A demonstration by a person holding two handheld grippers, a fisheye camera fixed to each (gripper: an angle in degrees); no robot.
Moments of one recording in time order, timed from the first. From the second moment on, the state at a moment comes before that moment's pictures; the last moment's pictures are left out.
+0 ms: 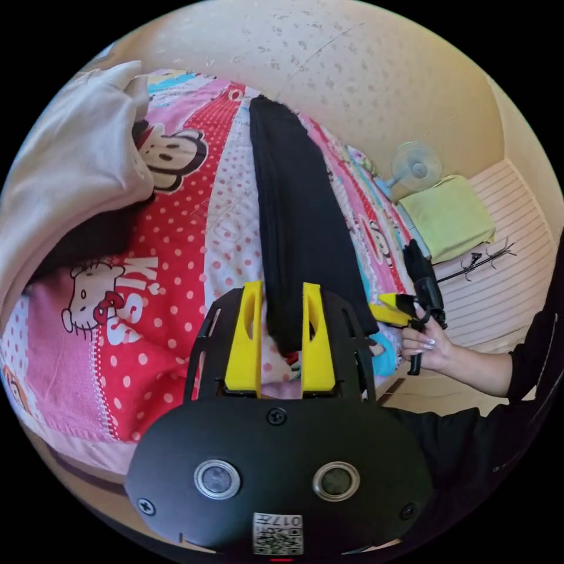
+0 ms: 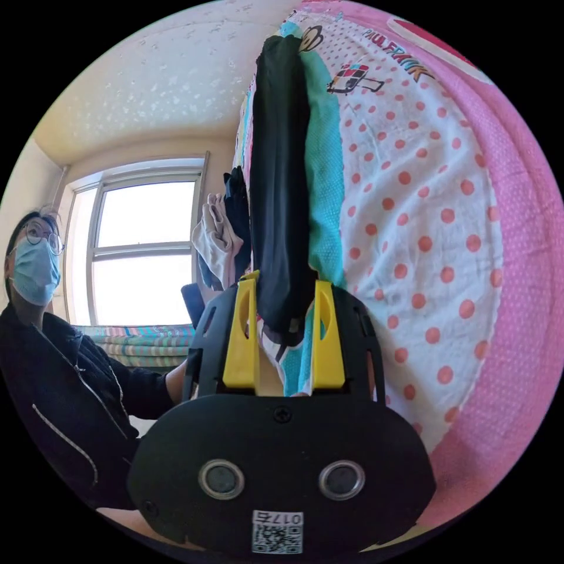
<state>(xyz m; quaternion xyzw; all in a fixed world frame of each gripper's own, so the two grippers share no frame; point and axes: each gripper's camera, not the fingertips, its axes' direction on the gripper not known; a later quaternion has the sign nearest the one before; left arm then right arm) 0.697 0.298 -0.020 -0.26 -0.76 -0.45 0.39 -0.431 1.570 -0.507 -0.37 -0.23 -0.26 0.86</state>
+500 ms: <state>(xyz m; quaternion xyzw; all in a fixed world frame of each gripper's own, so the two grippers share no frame) 0.791 0.215 -0.058 -0.11 -0.72 -0.45 0.52 -0.415 1.526 -0.479 -0.47 -0.44 -0.07 0.76</state>
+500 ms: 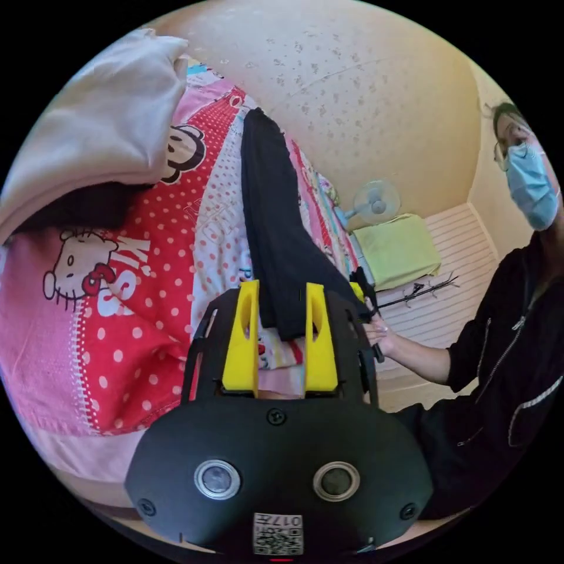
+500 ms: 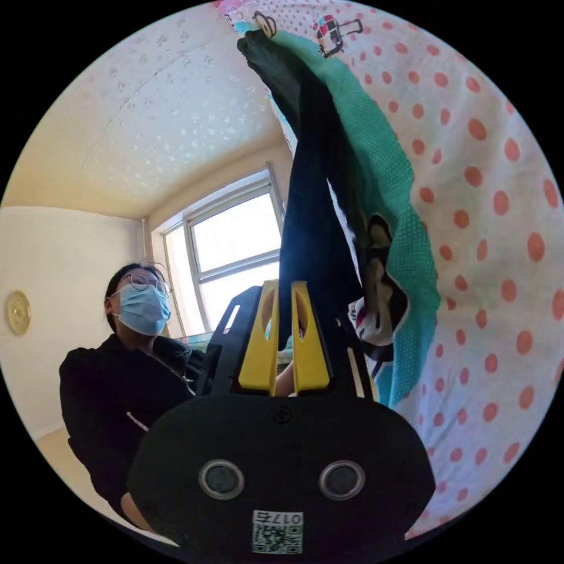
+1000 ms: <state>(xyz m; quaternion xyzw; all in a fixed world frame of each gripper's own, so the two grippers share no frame) 0.765 0.244 -0.148 0.26 -0.40 -0.54 0.69 -0.488 1.491 -0.517 -0.45 -0.60 -0.04 0.66</state>
